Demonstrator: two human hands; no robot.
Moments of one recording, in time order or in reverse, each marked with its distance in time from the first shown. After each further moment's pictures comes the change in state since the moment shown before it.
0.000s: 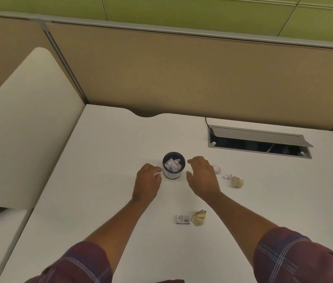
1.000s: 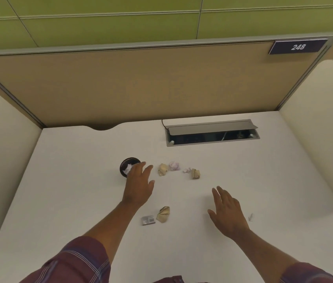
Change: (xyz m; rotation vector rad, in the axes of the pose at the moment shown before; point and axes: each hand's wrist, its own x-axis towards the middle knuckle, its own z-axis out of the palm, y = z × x) left_hand -0.012 0.096 0.079 0.378 -0.203 0.297; right_hand -0.199 0.197 -0.023 -0.196 -0.170 0.266
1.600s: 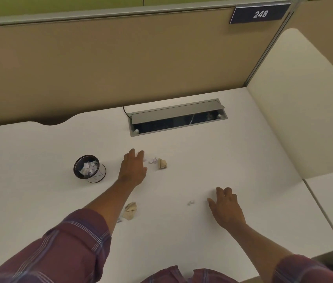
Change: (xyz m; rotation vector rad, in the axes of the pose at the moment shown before) left_hand 0.075 0.085 0.071 0.096 -0.360 -0.056; right_hand -0.028 0.095 0.013 0.156 -0.084 0.390
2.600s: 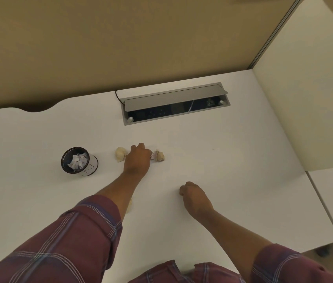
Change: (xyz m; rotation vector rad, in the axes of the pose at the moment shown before) left_hand 0.033 0.023 0.036 0.144 -0.011 0.048; right_hand 0.027 -0.084 0.021 0.102 -0.190 -0.321
